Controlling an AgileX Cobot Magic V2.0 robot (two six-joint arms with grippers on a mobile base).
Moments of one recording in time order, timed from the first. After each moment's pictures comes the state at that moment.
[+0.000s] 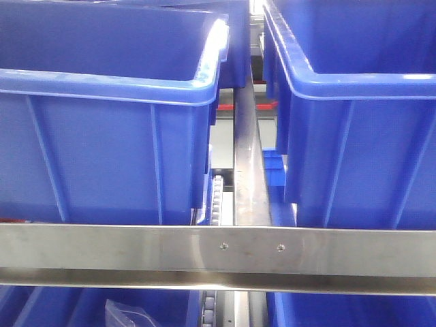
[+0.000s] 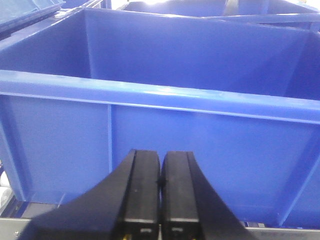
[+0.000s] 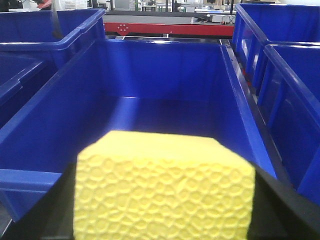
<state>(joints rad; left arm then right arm) -0.06 -0.01 0.00 0.13 0.08 -0.20 0.19 0.00 -0.47 -0.24 0.61 0.21</state>
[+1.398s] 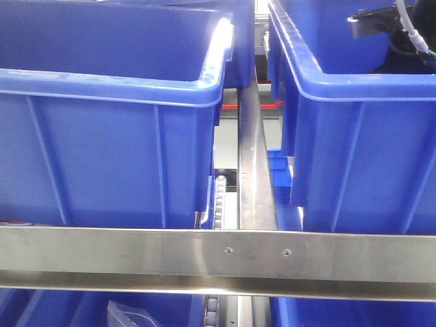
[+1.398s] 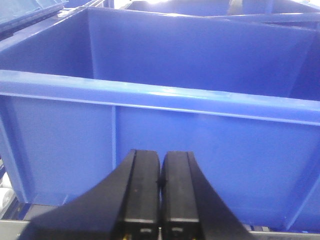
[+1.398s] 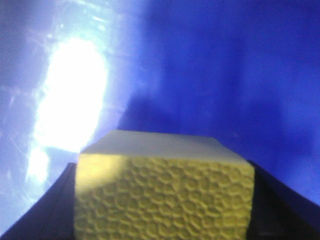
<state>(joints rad) -0.06 -0.01 0.00 0.13 0.08 -0.20 0.19 1.78 -1.25 -0.26 0.58 0.21</state>
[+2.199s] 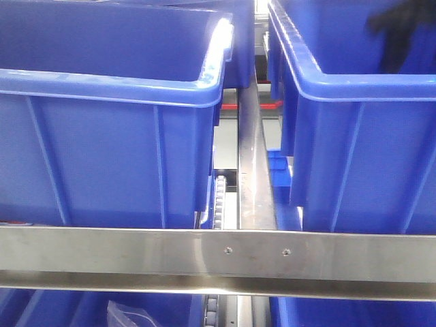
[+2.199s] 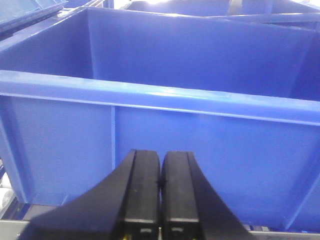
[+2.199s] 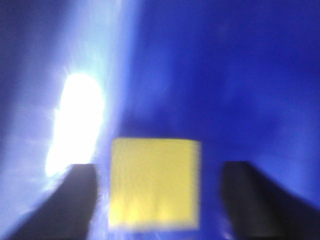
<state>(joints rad) -0.06 -0.01 0.00 0.13 0.08 -0.20 0.19 1.53 -1.26 -0.26 0.67 0.21</state>
